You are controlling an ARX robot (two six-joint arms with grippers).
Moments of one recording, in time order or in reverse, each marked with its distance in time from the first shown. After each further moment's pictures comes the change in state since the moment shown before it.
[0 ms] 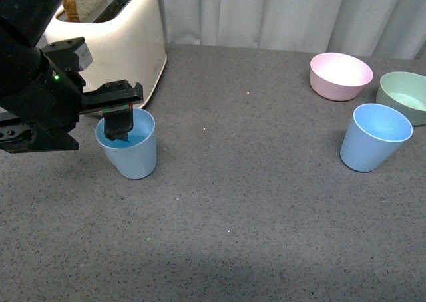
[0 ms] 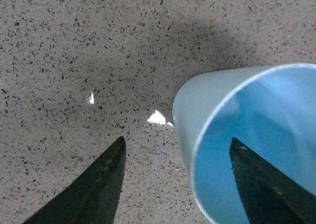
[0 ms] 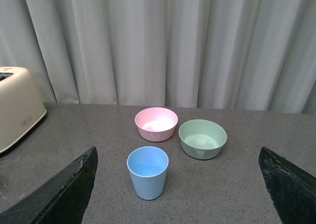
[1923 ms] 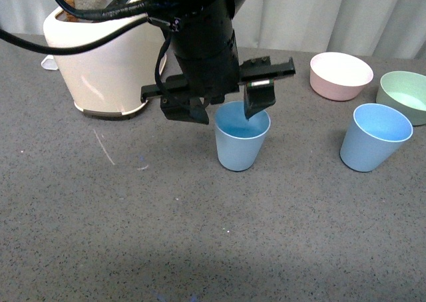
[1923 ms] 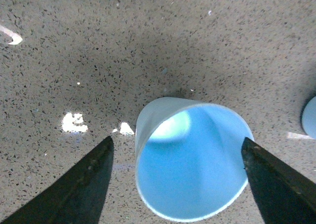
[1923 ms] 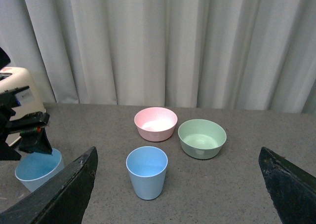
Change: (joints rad) left arm -0.319 0.195 0.461 -0.174 -0.027 -0.204; right arm 0.000 0.000 0.000 0.000 0.000 0.000
